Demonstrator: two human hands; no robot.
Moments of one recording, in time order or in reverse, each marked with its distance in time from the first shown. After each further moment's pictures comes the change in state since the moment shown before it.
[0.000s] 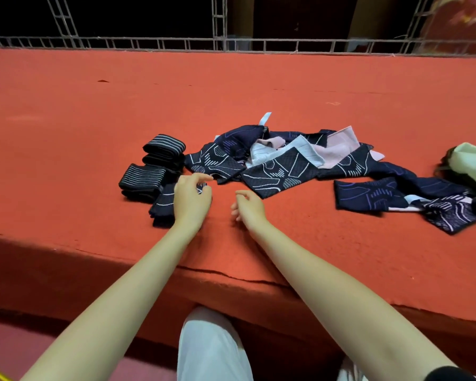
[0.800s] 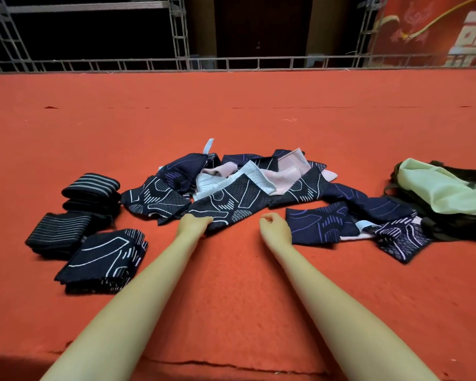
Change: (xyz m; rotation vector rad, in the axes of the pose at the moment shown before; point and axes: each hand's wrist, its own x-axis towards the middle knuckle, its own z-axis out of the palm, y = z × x) left_hand 0.066 0.016 0.180 -0.120 -0.367 -0.550; right_hand 0.085 0.037 -0.182 -0.352 0.285 0.119
